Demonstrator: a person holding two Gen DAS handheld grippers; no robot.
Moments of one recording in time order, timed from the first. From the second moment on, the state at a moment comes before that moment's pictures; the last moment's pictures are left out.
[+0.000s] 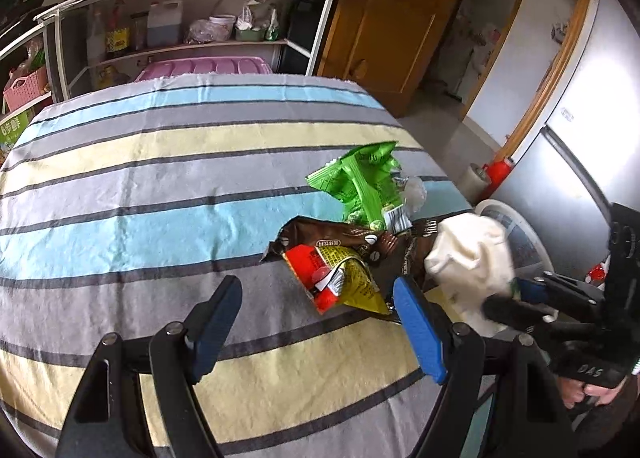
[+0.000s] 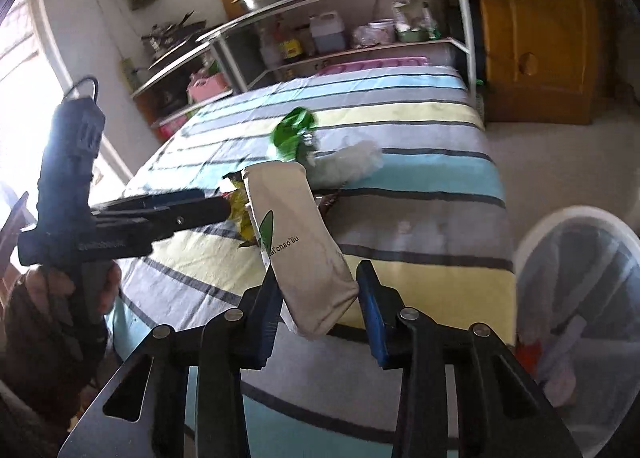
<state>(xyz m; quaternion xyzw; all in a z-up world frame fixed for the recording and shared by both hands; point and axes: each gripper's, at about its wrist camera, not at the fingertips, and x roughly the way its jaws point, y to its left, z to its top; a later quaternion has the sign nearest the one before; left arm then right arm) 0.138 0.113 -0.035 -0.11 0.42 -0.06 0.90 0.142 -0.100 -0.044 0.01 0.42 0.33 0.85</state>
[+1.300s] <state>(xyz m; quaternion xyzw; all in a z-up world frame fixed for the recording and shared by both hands) 0.116 0.097 -0.006 -0.07 0.39 -0.03 0.92 0.121 -0.137 -0.018 0.05 0.38 0.28 0.88</state>
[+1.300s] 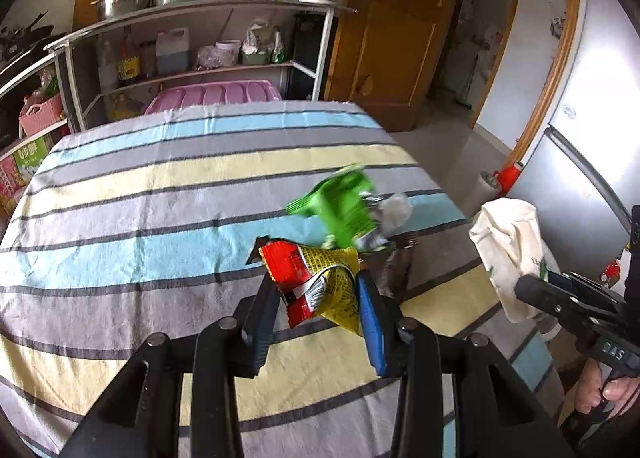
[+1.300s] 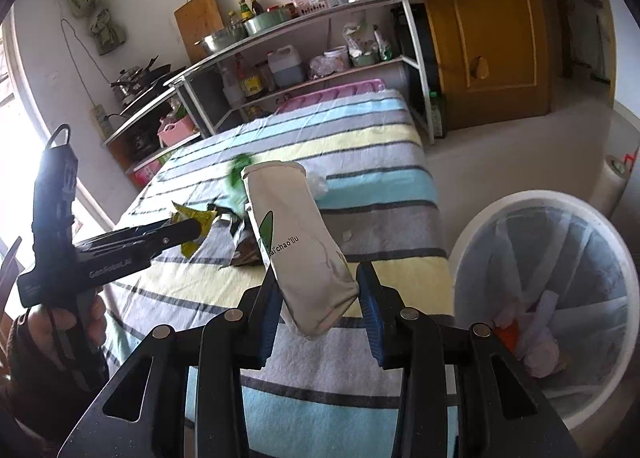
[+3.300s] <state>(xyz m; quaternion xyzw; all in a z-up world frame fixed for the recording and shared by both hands) 0.167 -0.149 -0.014 0.02 0.41 -0.24 0.88 0.135 -0.322 -0.056 0.06 0.43 0.00 0.90</state>
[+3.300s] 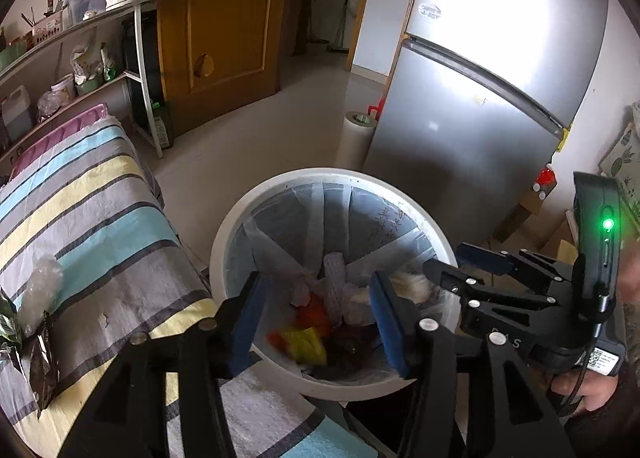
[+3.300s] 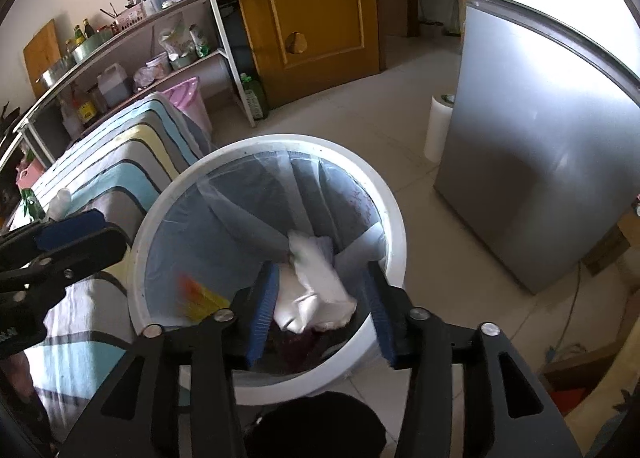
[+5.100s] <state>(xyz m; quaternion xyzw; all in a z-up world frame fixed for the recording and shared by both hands) 0.107 0.138 -0.006 -0.11 0.37 0.00 0.92 0.159 -0.070 -0.034 0.03 0.43 0.24 0.87</state>
